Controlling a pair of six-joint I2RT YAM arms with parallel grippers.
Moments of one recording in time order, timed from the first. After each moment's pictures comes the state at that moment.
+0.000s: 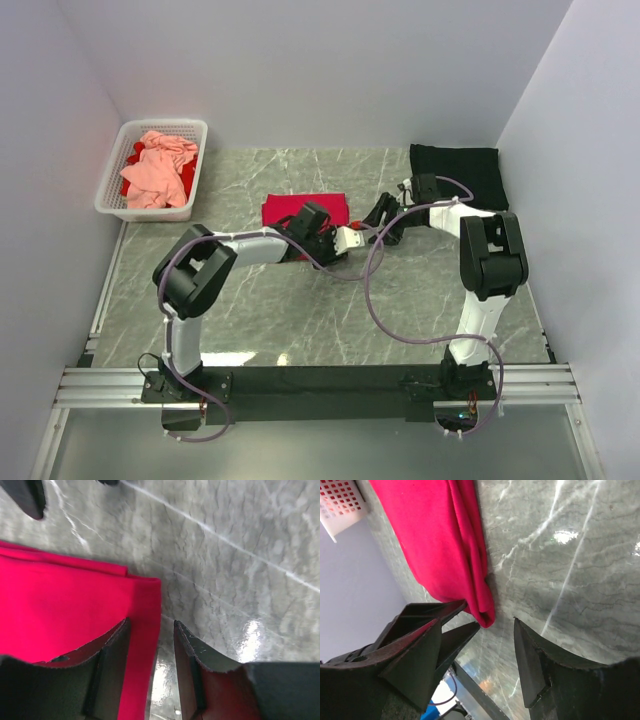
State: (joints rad) left arm -0.72 1.94 1.20 -0.04 0.35 0.62; right arm 0.11 1.93 1.19 -0.26 -0.73 0.68
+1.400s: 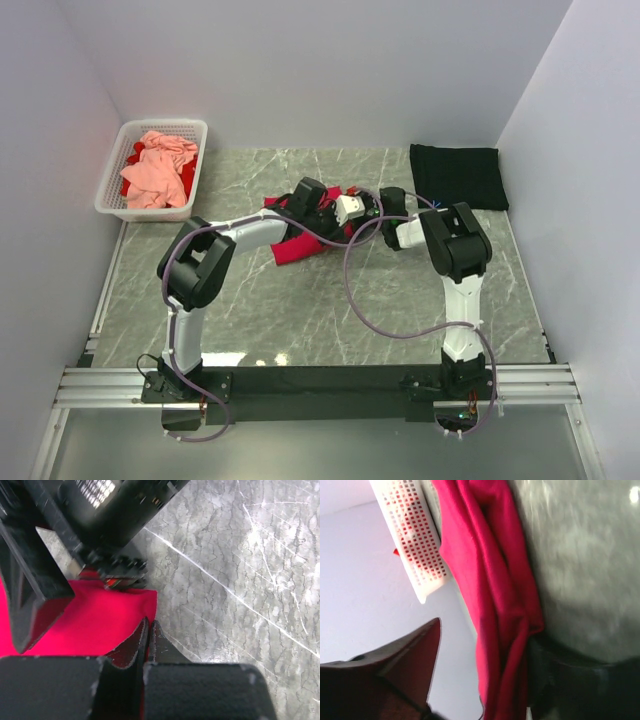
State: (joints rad) left arm -0.65 2.01 1.38 -0.06 0.50 0.42; right arm 0.27 2.18 1.08 0.63 -0.58 1.37
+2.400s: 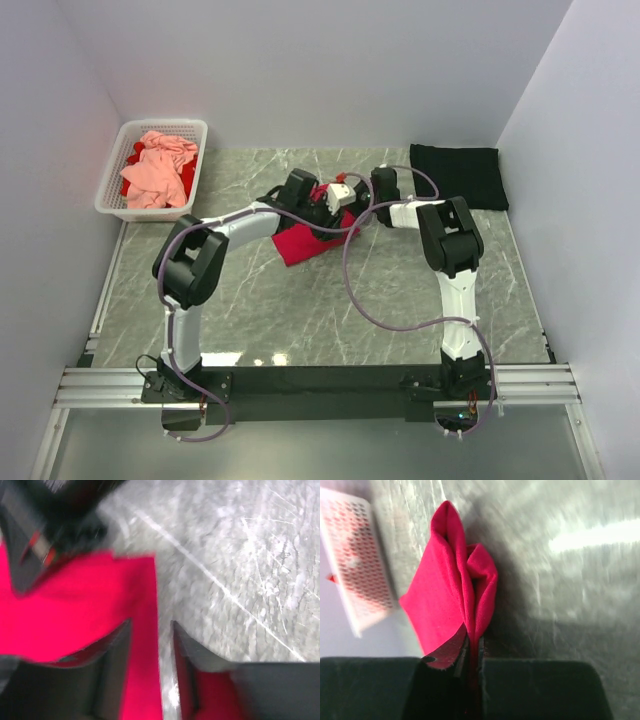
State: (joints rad) left arm -0.60 2.01 1.42 -0.10 0.56 0.32; right arm 0.28 2.27 1.39 0.30 -0.40 1.04
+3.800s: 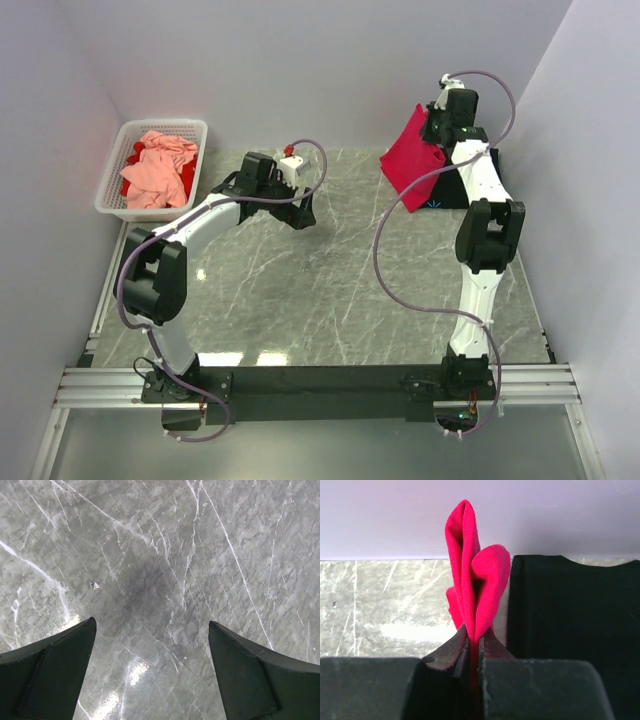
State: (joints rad) left arm -0.42 1.79 1.34 -0.25 0.47 0.05; right arm -0.02 2.24 2.13 -0.38 -0.14 0.10
